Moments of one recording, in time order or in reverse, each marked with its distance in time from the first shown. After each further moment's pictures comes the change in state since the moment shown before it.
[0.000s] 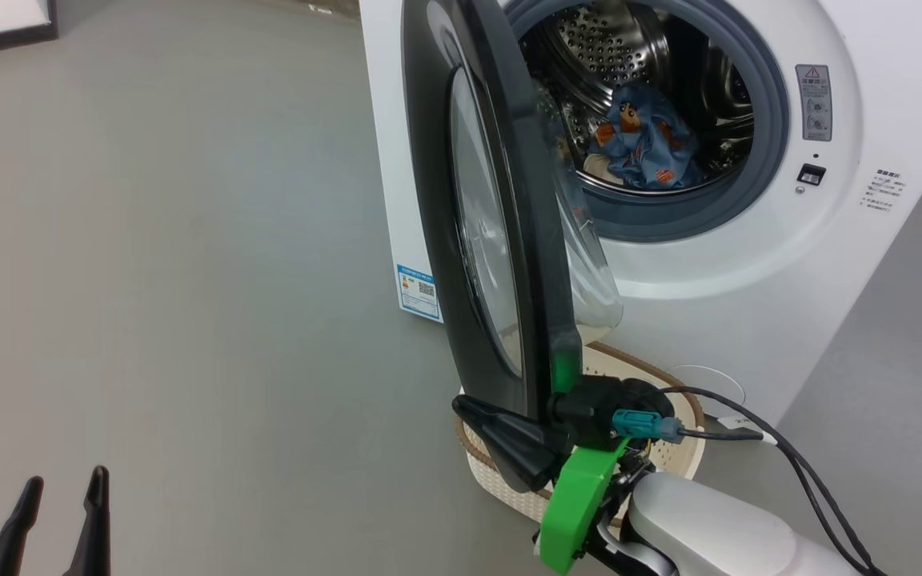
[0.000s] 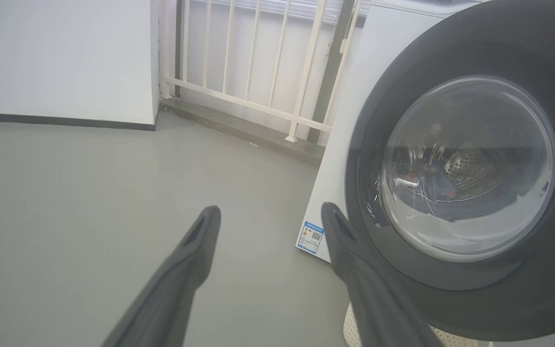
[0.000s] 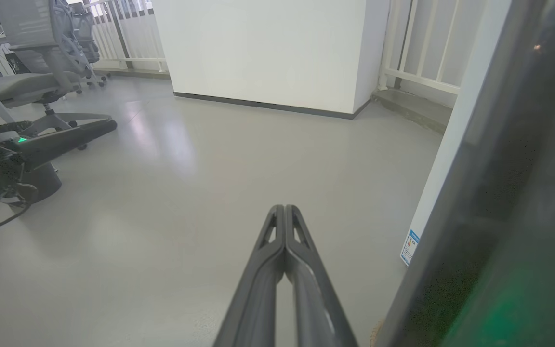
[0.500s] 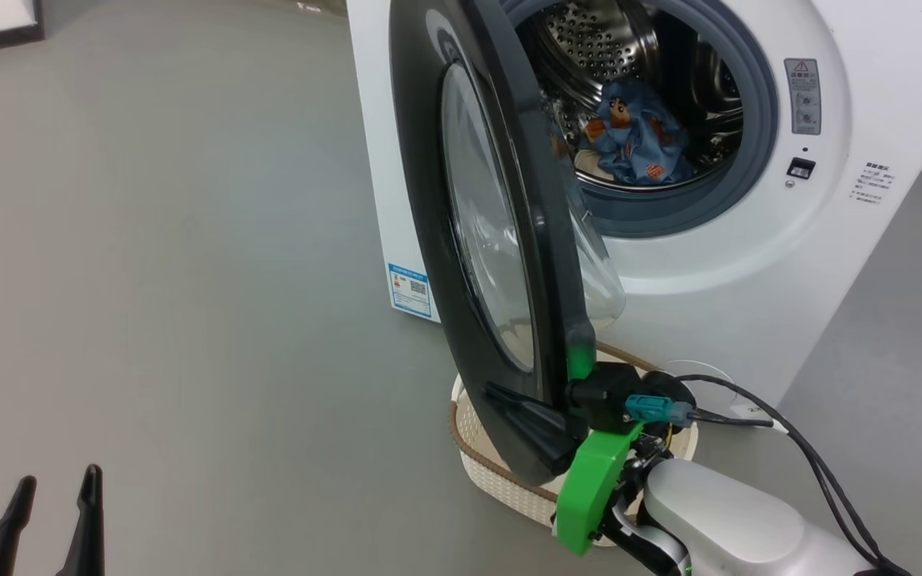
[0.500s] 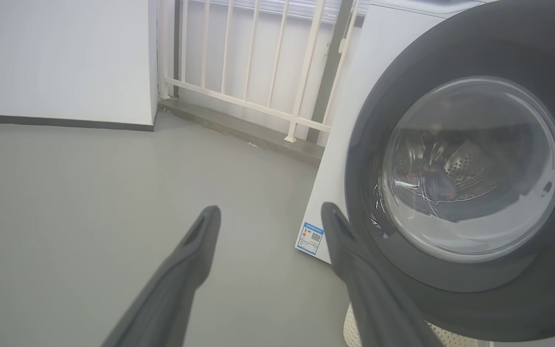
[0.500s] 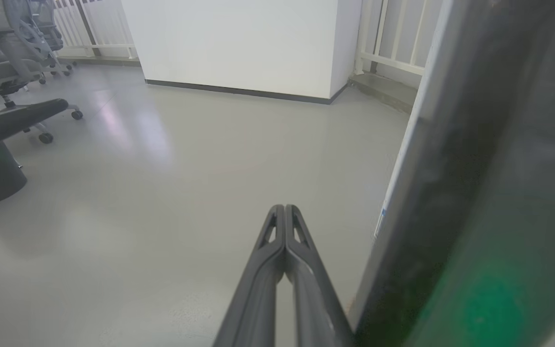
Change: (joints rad) left arm 0.000 -0.001 0.012 0.000 0.000 0.000 0.000; right arm -0.021 0.005 -0.006 0.101 0.007 0.005 -0.004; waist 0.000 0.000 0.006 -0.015
